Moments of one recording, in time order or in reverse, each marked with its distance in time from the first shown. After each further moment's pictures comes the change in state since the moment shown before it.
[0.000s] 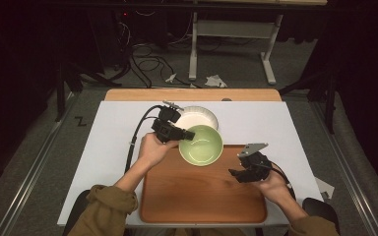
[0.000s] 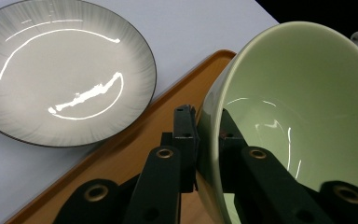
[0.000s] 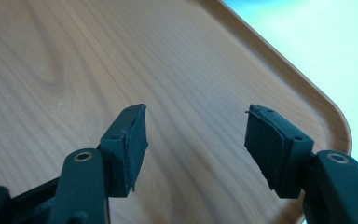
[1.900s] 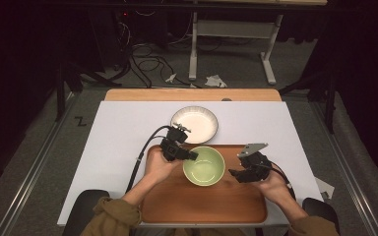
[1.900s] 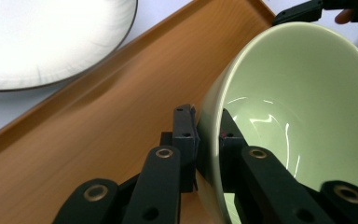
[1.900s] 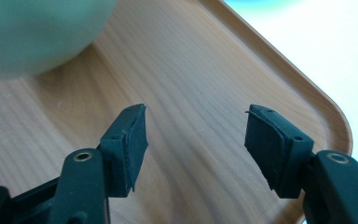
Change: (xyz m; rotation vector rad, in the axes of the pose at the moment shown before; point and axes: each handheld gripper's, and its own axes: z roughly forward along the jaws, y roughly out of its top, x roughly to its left) left arm -0.004 -0.043 0.050 0.108 -0.012 -0.011; right arm 0.001 0.000 0.000 0.000 0.001 0.007
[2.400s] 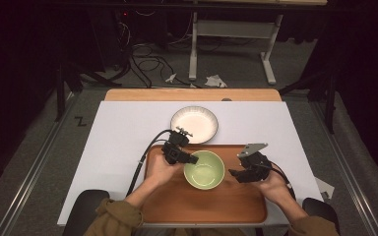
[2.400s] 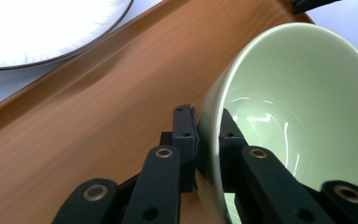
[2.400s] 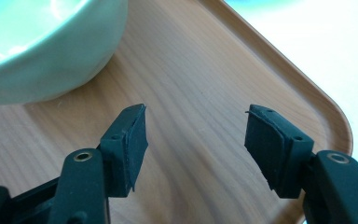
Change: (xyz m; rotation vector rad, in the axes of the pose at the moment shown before) left arm 0.004 -0.007 0.015 0.028 0.008 -0.020; right arm 0.000 0.000 0.000 0.001 0.001 -0.003
